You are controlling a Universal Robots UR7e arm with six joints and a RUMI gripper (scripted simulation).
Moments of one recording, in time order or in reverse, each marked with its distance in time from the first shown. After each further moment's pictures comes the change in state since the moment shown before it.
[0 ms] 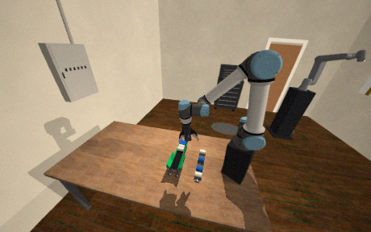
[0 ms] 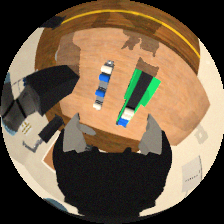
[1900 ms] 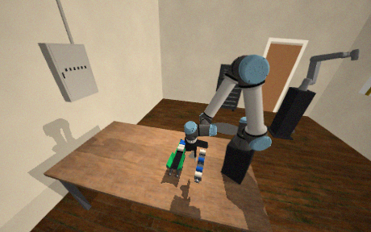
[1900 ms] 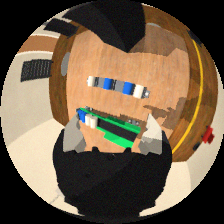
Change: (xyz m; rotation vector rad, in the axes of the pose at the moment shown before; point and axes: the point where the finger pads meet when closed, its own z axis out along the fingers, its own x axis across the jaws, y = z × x) arm -0.042 -0.042 0.087 -0.128 -0.132 -1.410
